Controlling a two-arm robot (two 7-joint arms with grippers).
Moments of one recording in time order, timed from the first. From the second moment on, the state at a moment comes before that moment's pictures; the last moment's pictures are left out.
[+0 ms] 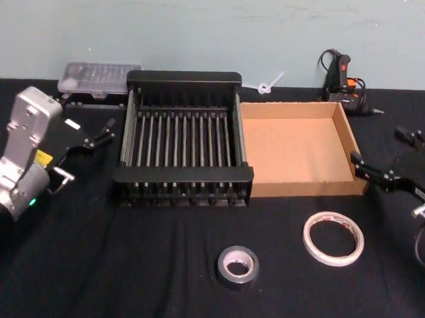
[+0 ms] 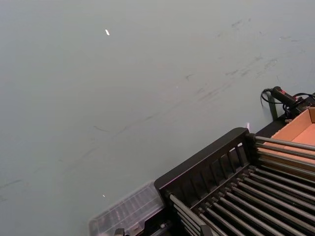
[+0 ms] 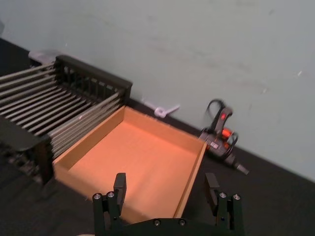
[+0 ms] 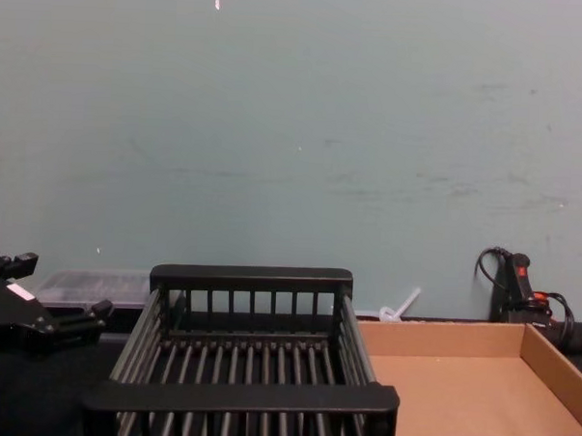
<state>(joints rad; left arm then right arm) -0.20 0.60 0.45 -1.41 -0.25 -0.12 0.03 -0.02 0.72 -0.25 -1.75 0.42 0.14 0.18</state>
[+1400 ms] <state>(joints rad) -0.20 0.60 0.45 -1.41 -0.25 -0.12 0.03 -0.02 0.64 -0.27 -1.64 0.38 0.36 0.29</state>
